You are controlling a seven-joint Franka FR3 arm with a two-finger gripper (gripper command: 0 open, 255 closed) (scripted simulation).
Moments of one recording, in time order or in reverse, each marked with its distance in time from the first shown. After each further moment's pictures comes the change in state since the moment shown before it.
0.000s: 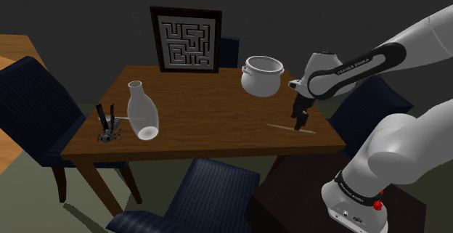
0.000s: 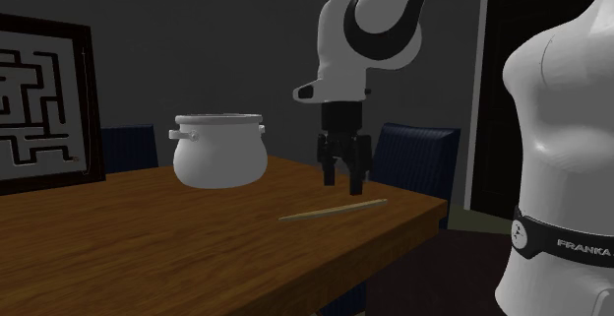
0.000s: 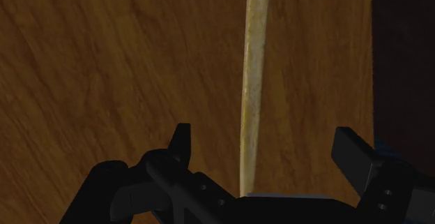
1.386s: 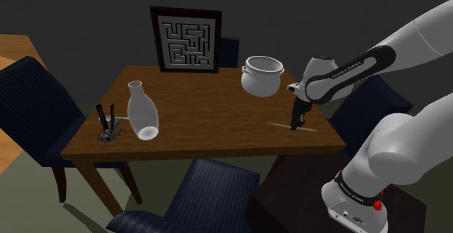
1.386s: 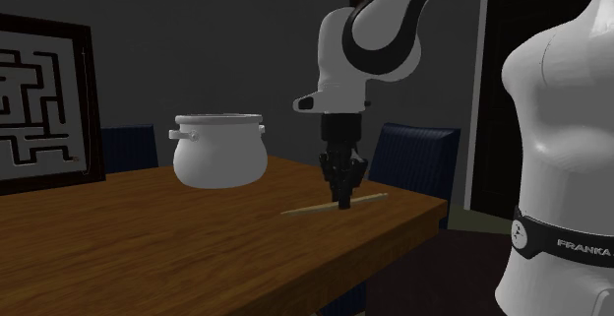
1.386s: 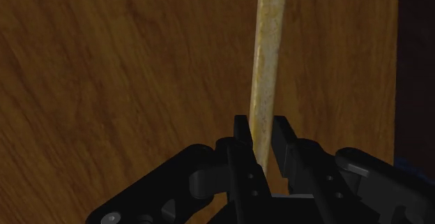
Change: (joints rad) arm 0.019 0.074 -0.029 -0.012 0.016 0.090 -0.029
